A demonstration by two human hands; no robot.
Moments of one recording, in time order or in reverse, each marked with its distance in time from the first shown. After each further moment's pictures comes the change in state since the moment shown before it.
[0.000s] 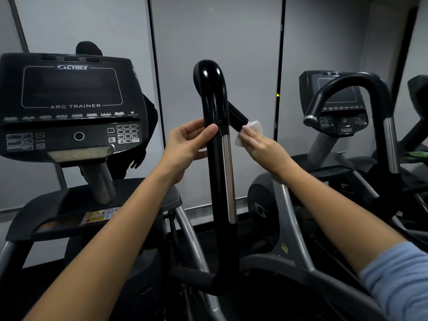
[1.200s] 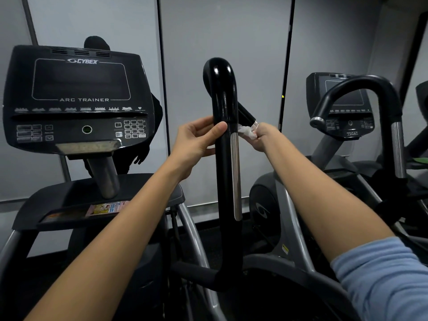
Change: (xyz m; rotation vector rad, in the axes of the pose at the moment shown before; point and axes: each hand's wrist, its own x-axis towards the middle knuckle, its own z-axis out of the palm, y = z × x) left_hand 0.000 -0.001 -0.001 -0.012 0.008 -0.002; right_hand 0.080 -0.003 -0.025 1.795 -0.014 1.862
